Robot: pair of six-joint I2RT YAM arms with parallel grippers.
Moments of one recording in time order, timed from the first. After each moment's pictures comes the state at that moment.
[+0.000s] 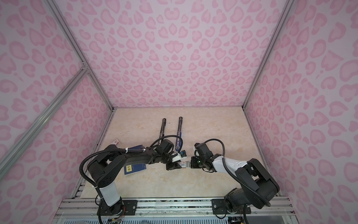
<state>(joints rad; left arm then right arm) -0.79 1.82 0.91 -0.12 0.44 0.51 0.54 1.43 0.53 -0.12 -0.25 0.55</state>
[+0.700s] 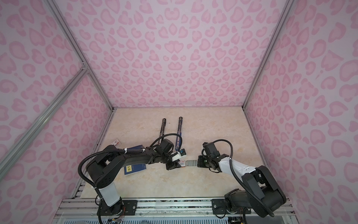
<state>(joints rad) -0.79 1.79 0.91 -0.17 0.39 0.39 0.42 1.34 0.51 -0.23 -0.21 0.50</state>
